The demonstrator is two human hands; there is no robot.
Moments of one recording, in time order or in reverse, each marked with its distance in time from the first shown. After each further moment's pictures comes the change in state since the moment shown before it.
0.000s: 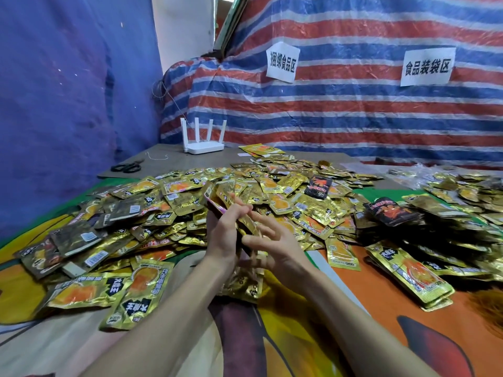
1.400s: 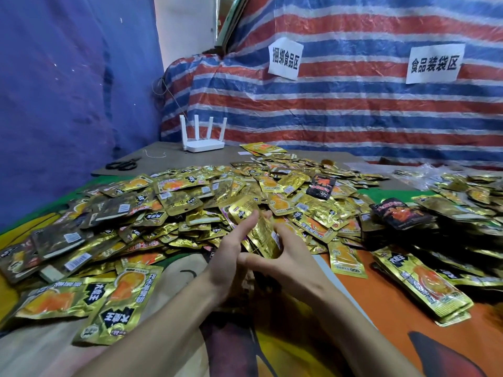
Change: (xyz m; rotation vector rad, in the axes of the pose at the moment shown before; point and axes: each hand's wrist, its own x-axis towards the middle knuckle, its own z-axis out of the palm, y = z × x) left_hand -0.011 -0.011 -0.010 0.173 -0.431 -0.341; right_hand -0.019 -0.011 -0.011 -0.573 0.091 -0.202
